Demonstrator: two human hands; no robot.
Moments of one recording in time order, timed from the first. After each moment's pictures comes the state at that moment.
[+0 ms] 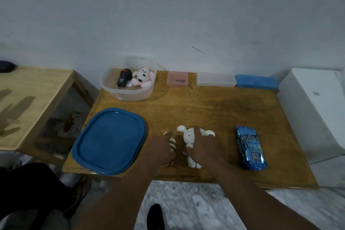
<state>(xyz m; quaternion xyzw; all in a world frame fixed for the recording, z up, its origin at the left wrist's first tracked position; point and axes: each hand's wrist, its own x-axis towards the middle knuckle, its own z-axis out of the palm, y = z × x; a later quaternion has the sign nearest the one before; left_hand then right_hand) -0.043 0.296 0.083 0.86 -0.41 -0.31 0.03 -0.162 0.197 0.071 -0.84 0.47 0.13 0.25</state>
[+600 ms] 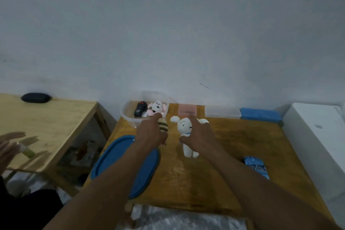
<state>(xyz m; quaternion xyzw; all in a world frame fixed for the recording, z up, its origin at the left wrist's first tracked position) 0.016 0.305 0.204 0.89 -0.36 -0.12 0.24 -0.102 0.185 0.168 -0.86 0.38 -0.11 0.32</state>
